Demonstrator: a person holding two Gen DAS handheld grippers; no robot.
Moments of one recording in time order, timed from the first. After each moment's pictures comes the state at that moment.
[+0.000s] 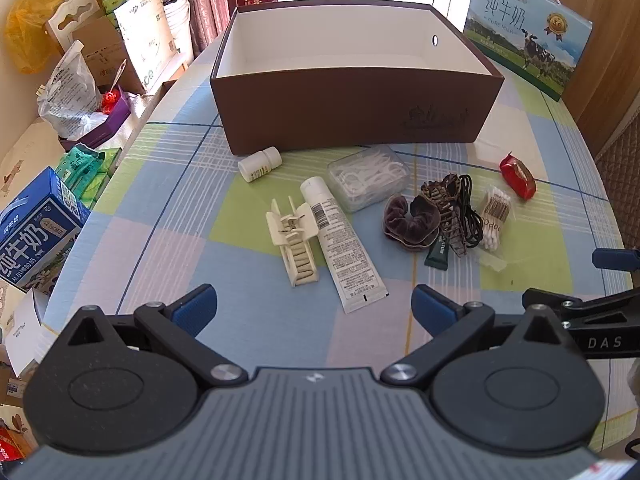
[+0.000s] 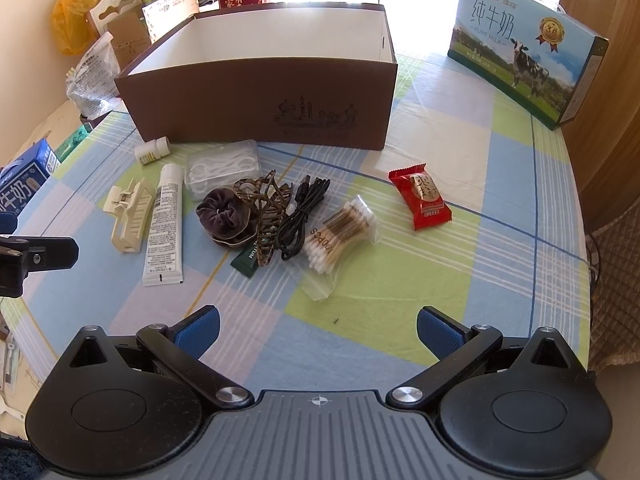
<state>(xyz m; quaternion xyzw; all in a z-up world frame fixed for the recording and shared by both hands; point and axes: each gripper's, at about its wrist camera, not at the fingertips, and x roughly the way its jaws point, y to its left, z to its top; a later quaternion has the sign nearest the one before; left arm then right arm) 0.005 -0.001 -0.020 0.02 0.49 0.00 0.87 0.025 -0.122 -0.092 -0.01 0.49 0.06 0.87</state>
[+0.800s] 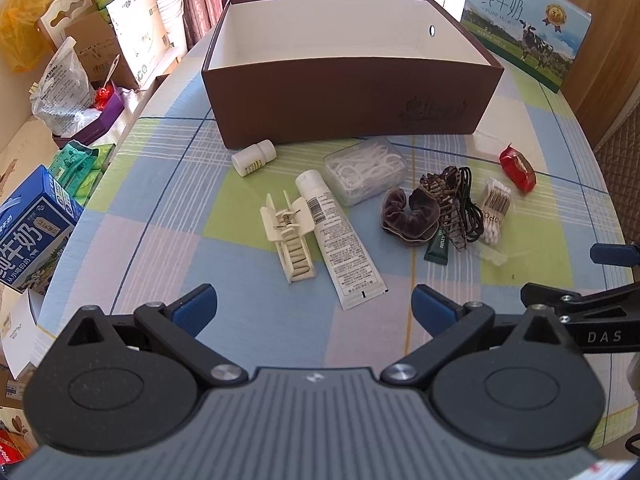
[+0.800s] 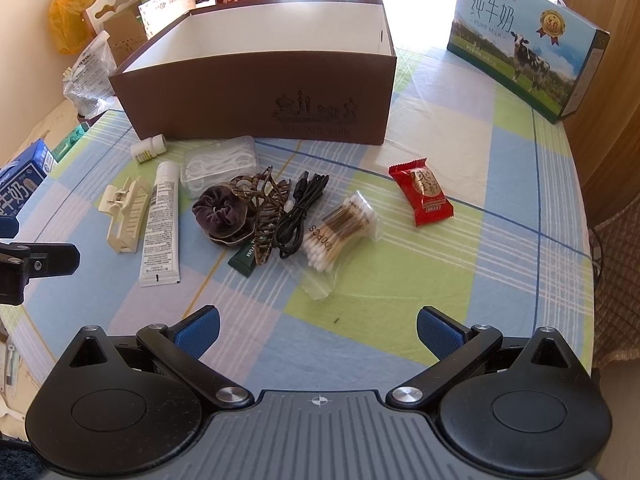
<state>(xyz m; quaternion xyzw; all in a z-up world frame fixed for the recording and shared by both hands) 0.013 0.000 -0.026 0.02 0.50 0.00 0.86 0.031 -0.125 -0.097 -0.01 0.49 0.06 0.87</state>
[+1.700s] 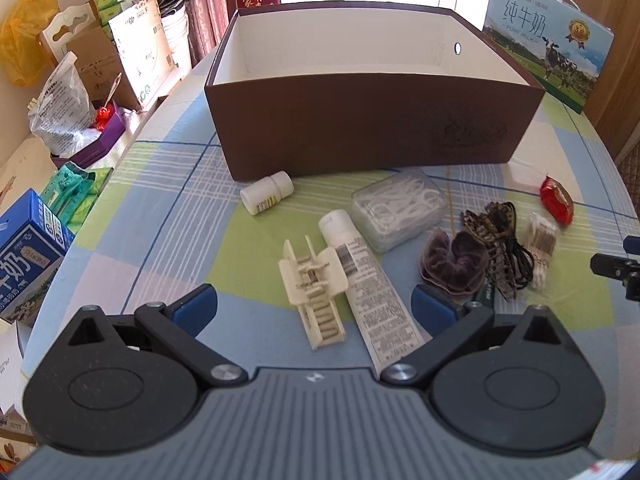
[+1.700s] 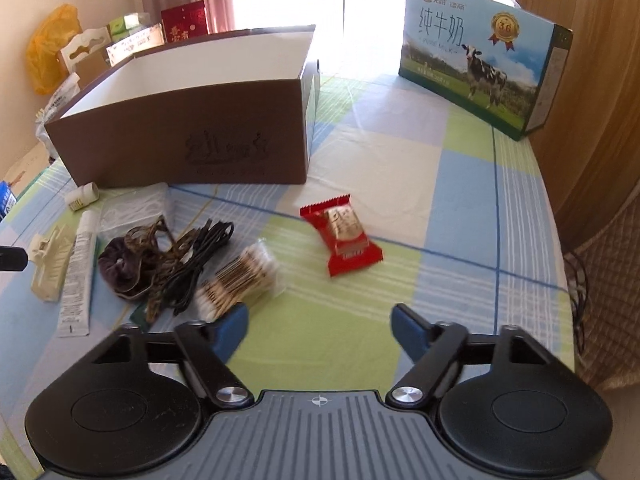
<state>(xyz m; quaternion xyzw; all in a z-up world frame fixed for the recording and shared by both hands) 0.060 0.020 -0.062 0.02 0.47 0.00 0.88 0.064 -0.200 -0.127 0.00 0.43 0.04 0.90</state>
